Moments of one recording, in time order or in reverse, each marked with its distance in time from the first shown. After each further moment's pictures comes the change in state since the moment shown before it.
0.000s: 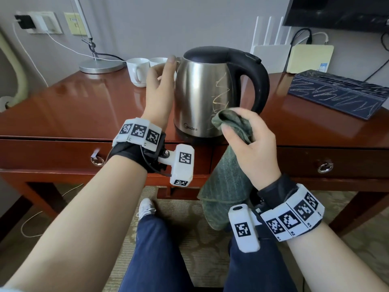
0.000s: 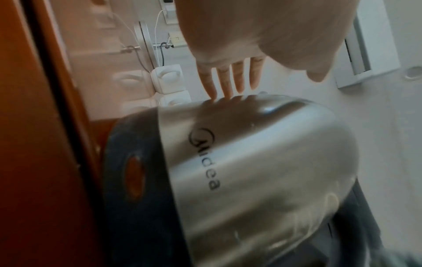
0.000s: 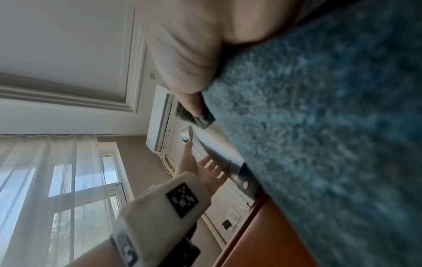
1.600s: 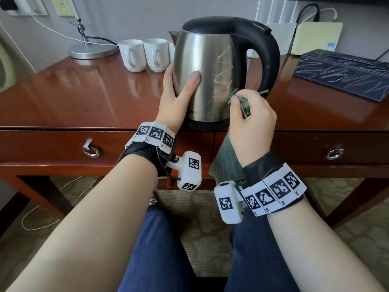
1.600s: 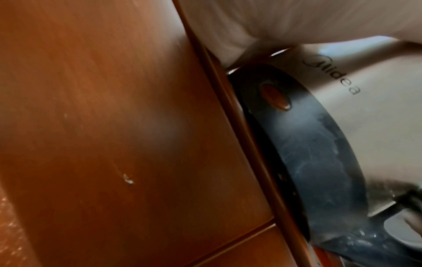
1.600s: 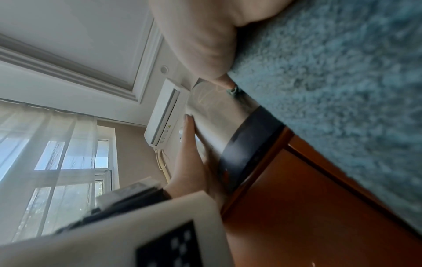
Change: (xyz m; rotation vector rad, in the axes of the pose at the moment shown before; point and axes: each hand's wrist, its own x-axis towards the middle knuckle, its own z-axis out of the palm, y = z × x) left_hand -0.025 -0.052 0.002 0.078 -0.195 0.049; right_hand 0.015 0.034 0.029 -0.423 0.337 -0.100
